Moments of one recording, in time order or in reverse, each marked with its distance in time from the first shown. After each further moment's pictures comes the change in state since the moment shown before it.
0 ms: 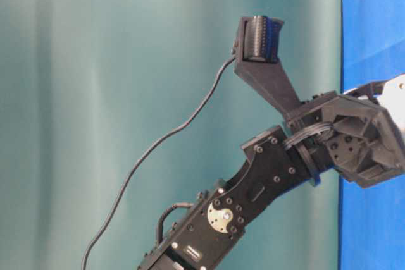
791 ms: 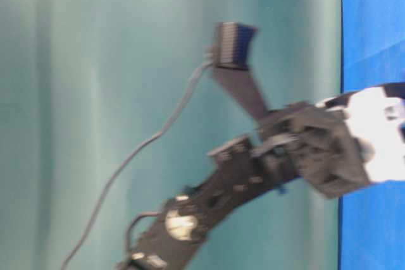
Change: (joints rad) left arm -0.002 -0.091 -0.008 0.002 0.121 -0.011; right arm 0.000 0.009 0.002 0.000 0.000 0.000
